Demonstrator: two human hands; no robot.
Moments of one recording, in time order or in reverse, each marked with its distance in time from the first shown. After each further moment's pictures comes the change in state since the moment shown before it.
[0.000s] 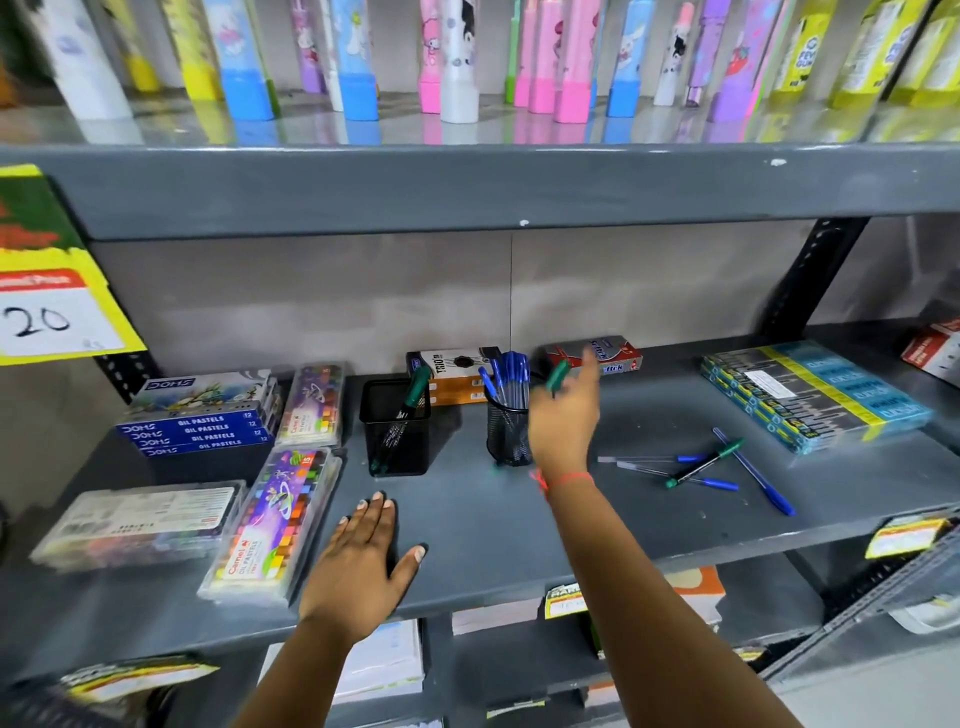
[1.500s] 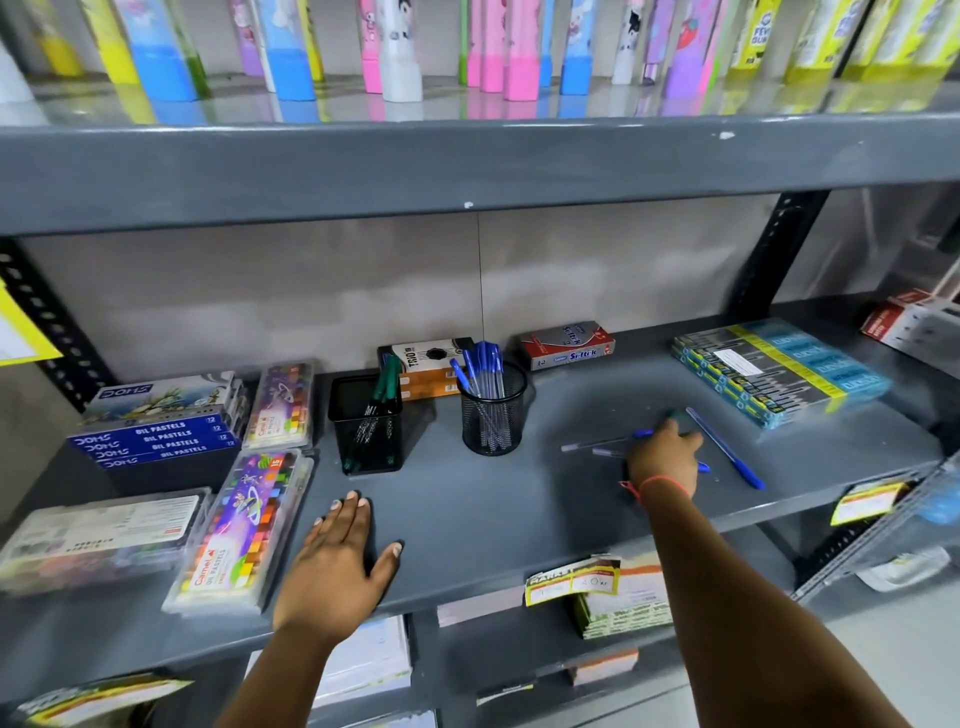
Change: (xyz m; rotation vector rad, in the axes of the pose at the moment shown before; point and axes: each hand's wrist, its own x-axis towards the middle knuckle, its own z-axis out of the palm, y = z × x) left_hand 0.005 -0.004 0.012 -0.012 0.049 -0.006; right_hand 0.065 0.080 -0.119 -0.855 0.204 0.250
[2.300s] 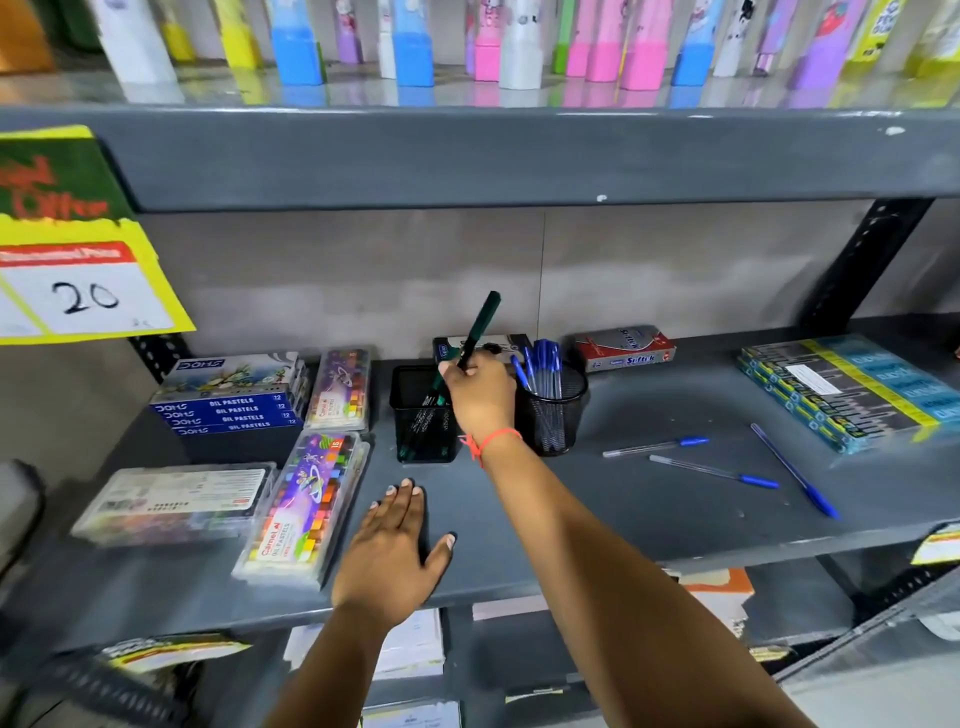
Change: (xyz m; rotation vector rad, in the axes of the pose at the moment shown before) left_hand -0.001 0.004 -0.003 0.014 0.024 0.010; right_hand -0.148 -0.178 0.062 0.569 -0.467 -0.414
